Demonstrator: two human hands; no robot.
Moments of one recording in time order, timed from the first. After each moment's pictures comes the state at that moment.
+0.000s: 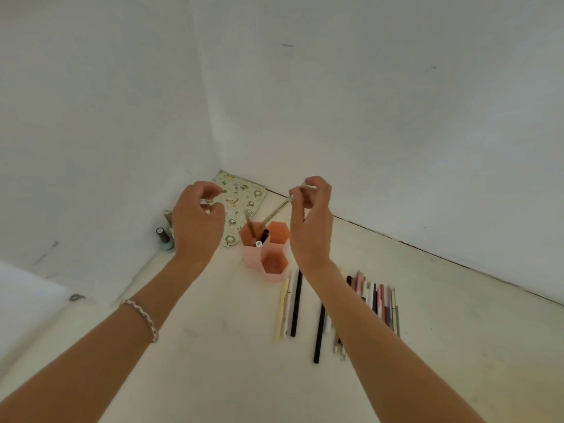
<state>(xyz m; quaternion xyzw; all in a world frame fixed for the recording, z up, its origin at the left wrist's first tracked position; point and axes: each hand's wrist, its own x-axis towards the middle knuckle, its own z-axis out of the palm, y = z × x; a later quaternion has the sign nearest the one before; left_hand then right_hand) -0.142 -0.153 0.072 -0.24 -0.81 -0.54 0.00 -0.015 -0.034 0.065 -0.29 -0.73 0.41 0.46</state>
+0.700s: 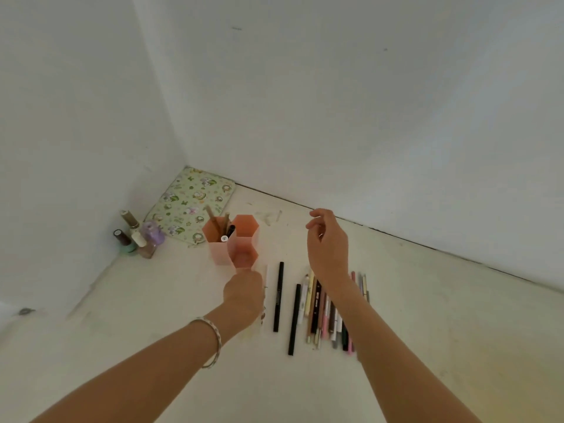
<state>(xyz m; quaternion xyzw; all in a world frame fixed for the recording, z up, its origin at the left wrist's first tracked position) -0.018 -0.117 -0.021 -0.43 -0.86 0.08 -0.25 0.075 0.015 0.013 -0.44 -0.75 0.37 0.32</state>
